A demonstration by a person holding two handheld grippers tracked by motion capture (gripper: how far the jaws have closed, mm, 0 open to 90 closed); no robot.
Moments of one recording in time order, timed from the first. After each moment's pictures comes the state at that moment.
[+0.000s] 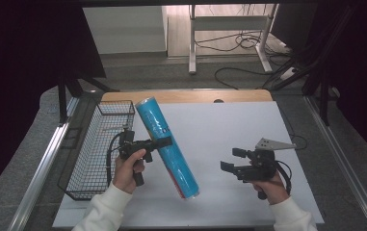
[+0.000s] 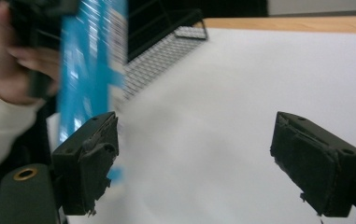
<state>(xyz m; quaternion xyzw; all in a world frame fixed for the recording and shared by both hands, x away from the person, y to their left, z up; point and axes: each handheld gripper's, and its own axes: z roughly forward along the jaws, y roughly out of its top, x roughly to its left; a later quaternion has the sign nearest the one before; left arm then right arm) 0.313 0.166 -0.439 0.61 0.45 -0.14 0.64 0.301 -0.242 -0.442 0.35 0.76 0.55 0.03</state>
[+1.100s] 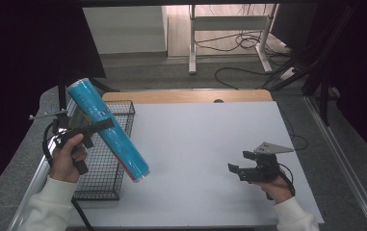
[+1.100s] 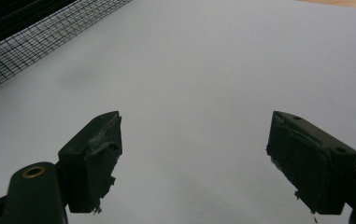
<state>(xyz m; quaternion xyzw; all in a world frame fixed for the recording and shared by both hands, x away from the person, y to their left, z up) 0.296 0.308 -0.388 0.59 0.50 -0.05 0.64 0.308 -0.254 -0.465 0.37 0.80 0.45 0.12</state>
